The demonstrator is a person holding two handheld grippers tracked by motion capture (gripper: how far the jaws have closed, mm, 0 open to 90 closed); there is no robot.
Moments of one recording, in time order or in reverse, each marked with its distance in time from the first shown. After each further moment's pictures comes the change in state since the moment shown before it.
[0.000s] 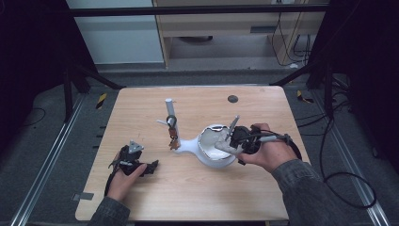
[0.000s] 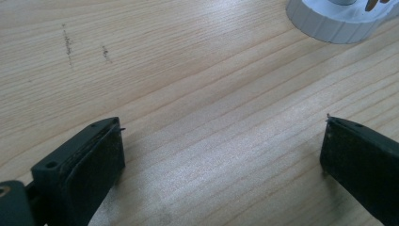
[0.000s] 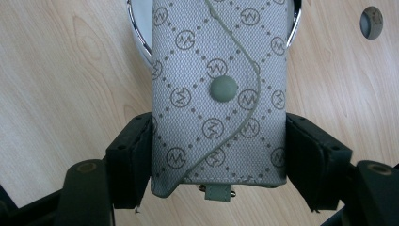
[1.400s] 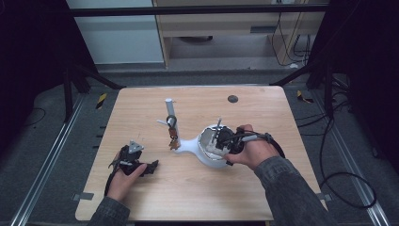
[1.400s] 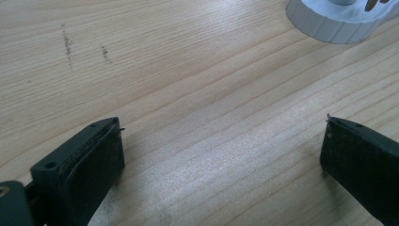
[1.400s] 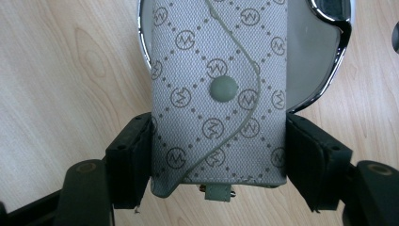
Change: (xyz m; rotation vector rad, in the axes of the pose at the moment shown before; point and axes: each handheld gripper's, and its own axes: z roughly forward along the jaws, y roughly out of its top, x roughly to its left) left arm 0.000 0.000 0.000 0.001 -0.002 0.002; right arm 0.009 0.031 0.028 0.065 0.023 -0.032
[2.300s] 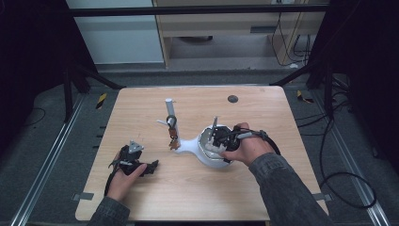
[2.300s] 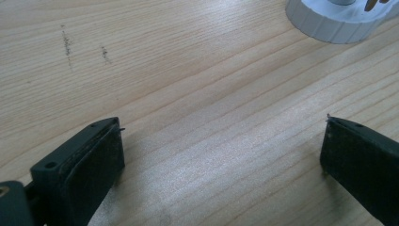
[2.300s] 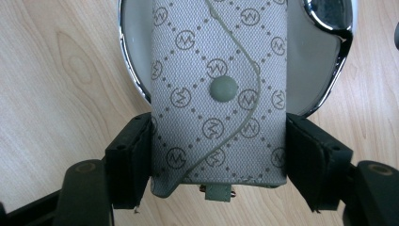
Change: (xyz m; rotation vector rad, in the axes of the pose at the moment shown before) left arm 0.000 0.000 0.000 0.000 -0.001 0.001; right arm -0.005 0.011 0.011 0.033 -0.003 0.007
